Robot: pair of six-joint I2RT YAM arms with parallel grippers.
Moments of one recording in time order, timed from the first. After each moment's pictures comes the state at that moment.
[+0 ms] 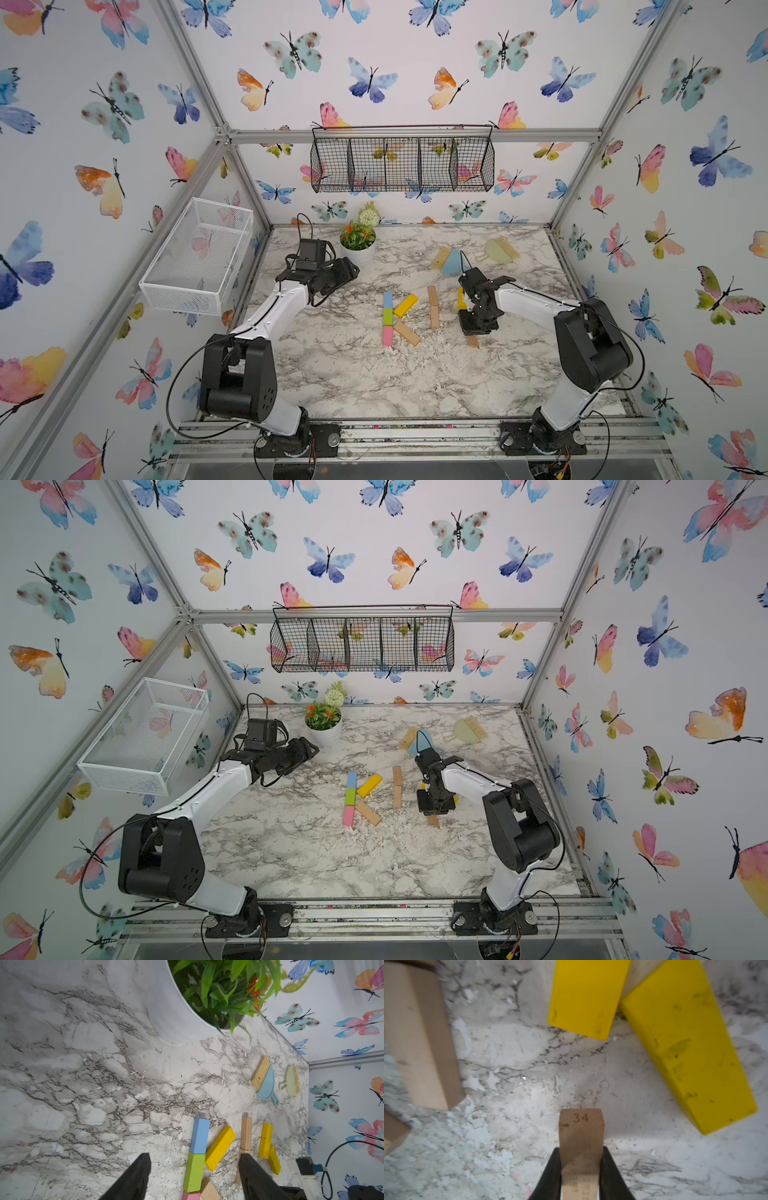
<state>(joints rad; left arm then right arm) -0.17 1.51 1.10 -0.38 0.31 -0.64 0.50 1.70 1.08 -0.81 -0.06 0.37</state>
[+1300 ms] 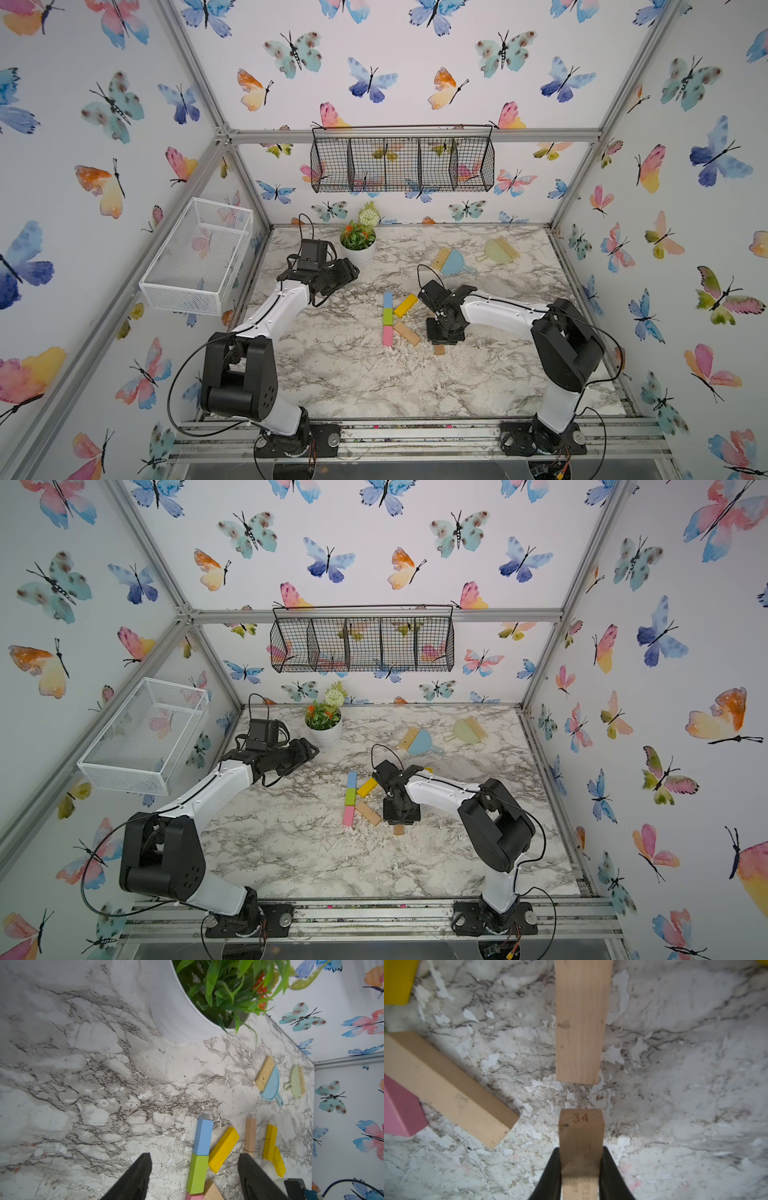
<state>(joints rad) -0.18 1.52 1.10 -0.39 0.29 -0.63 0.81 1.84 1.19 -0.81 -0.01 0.72</state>
